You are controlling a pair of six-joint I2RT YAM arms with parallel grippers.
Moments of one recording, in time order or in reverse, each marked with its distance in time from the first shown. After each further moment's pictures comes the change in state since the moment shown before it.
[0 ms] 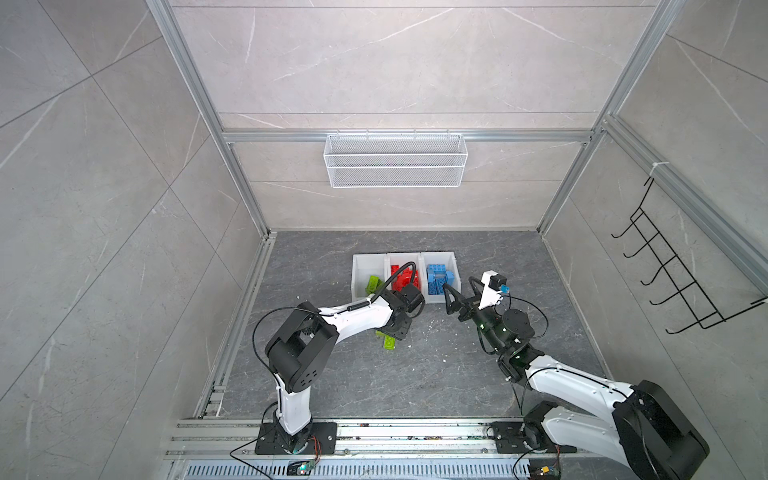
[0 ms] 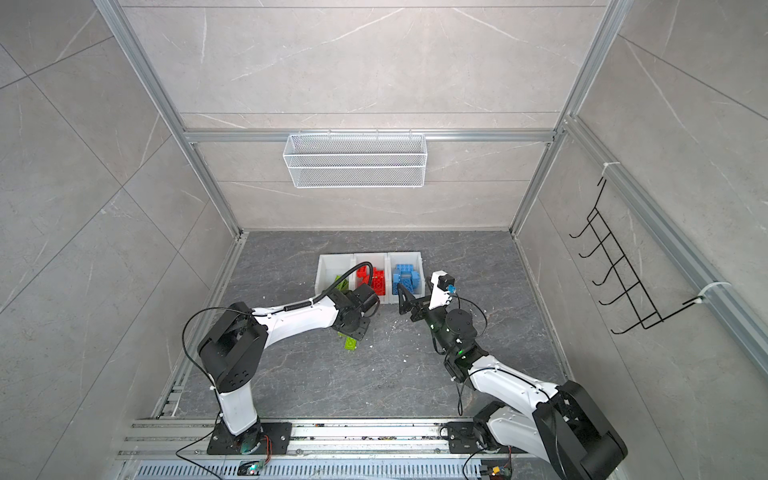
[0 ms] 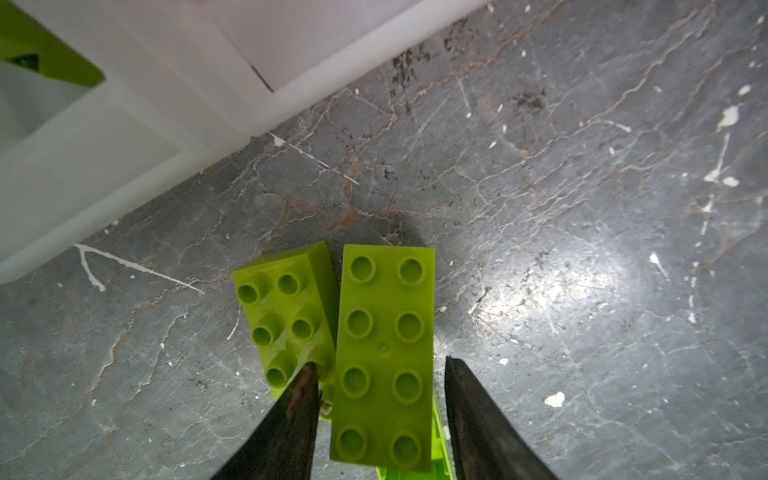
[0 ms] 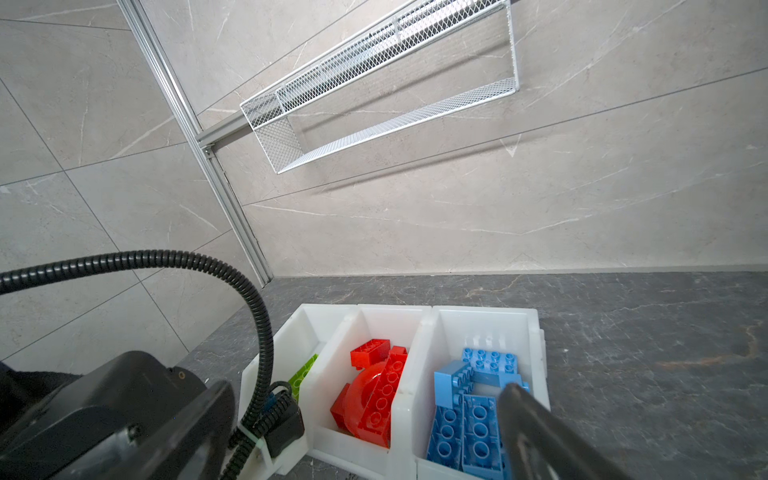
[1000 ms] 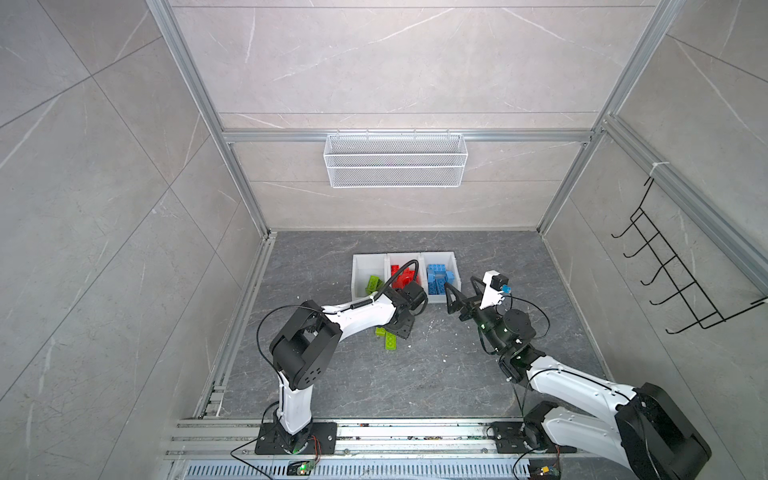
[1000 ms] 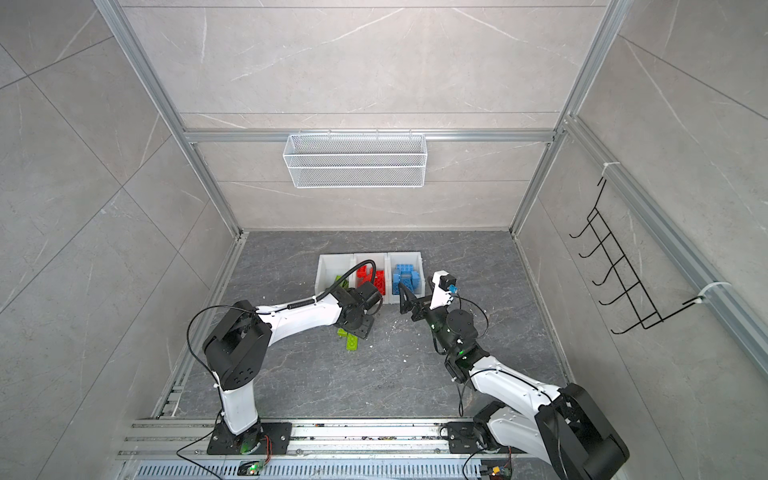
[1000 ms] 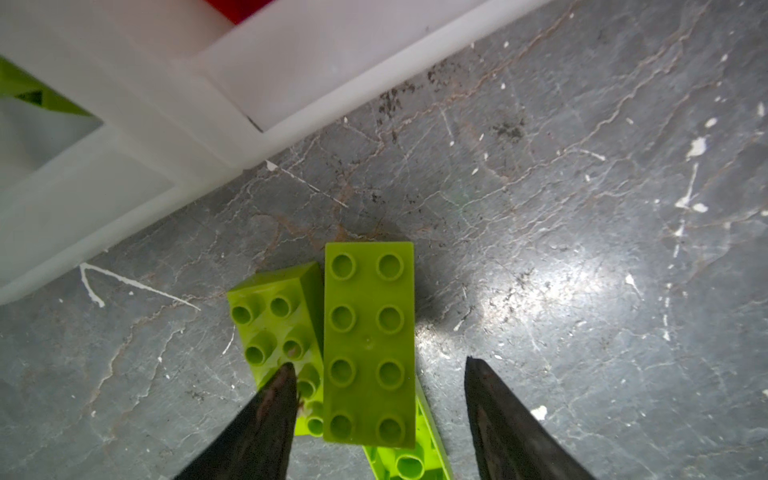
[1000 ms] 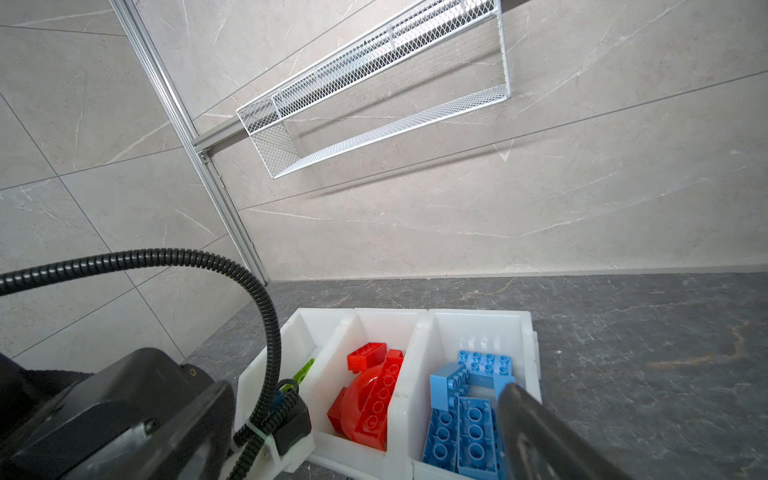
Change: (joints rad) left arm -0.002 0.026 0.048 -0.016 -0.001 0.001; right arm 0.000 -0.014 0.000 -0.009 0.015 -0.002
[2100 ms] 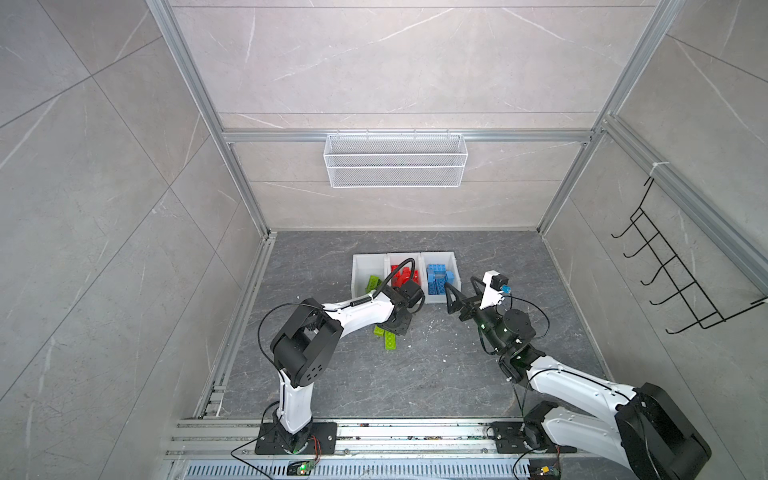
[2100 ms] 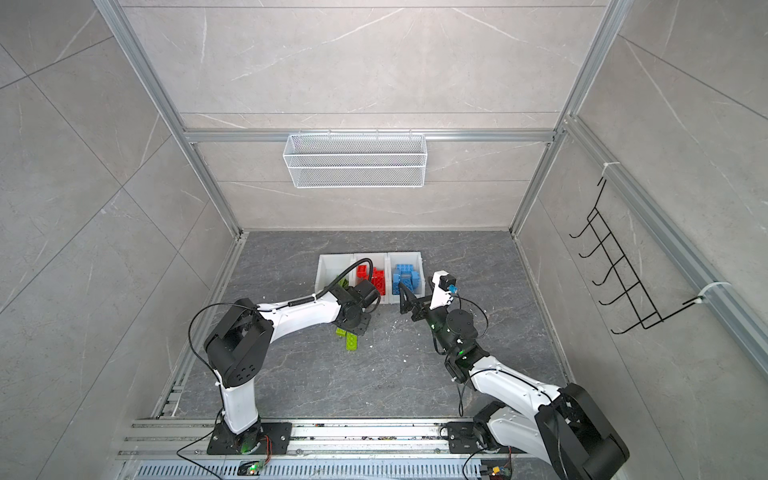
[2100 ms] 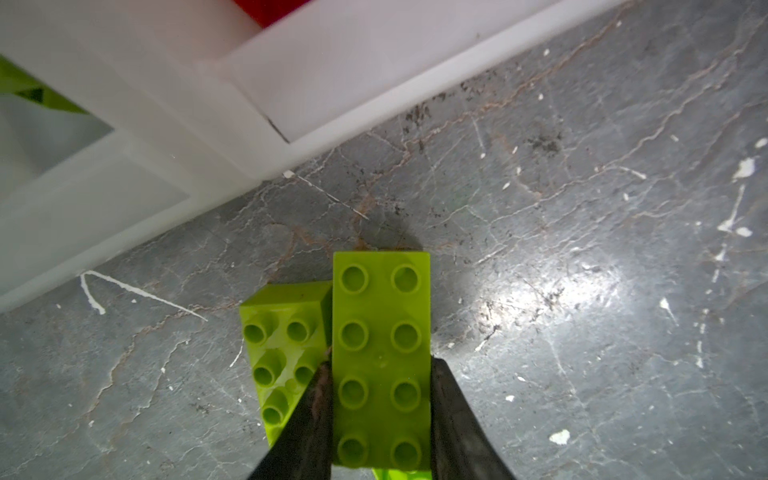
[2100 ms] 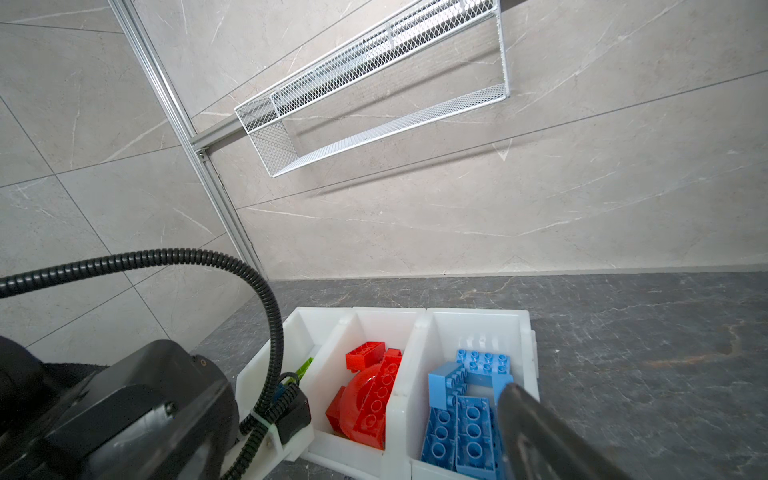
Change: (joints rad) left arm 0.041 0.003 -0.001 0.003 0.013 0.003; right arm 0.000 0.000 0.000 -0.003 0.000 -0.002
